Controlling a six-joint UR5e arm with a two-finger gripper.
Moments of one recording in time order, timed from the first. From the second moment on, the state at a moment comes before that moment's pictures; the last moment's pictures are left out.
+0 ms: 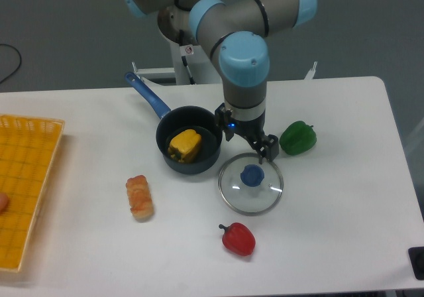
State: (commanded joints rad) arm 2.53 -1.81 -1.65 -1.18 1.56 1.17
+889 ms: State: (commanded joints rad) arm 2.57 -1.87 -1.71 -1.05 1.55 1.10
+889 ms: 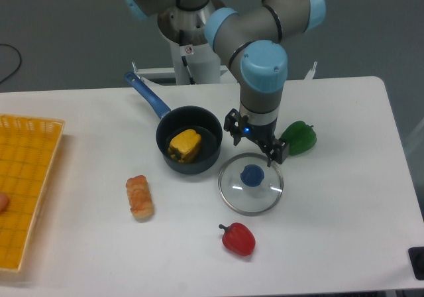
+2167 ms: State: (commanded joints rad) arm 2.53 -2.04 -1.68 -0.97 1.64 1.00
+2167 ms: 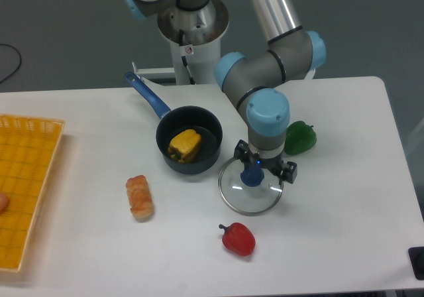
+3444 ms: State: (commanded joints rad) arm 2.51 -2.05 -1.73 -0.97 1.67 1.04
